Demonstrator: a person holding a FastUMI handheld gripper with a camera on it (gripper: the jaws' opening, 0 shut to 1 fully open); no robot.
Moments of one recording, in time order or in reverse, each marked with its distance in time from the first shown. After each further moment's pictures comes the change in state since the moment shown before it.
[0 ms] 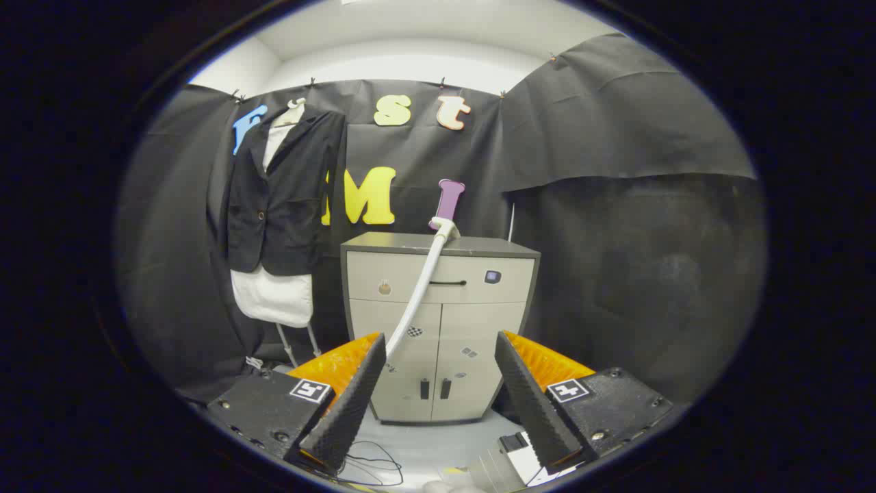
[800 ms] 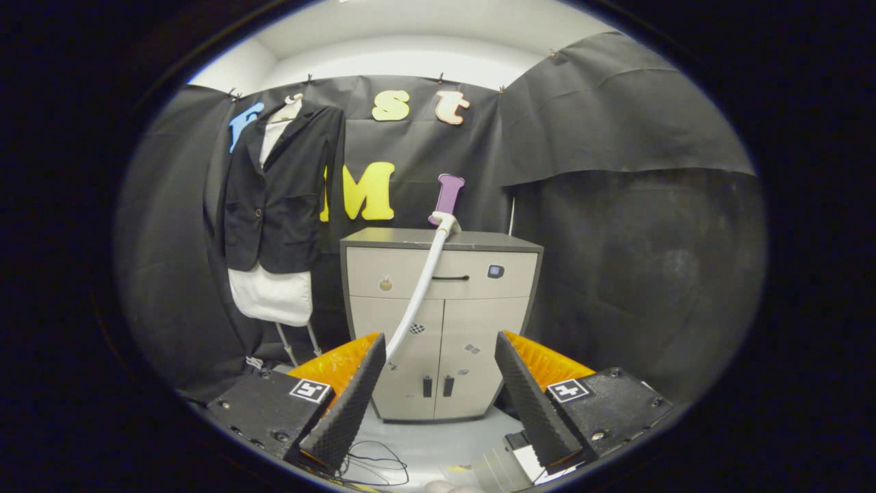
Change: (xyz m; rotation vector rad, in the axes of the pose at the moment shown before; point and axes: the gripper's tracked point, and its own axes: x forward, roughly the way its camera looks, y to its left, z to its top) arm 0.008 0.007 -0.007 0.014 0.023 -0.007
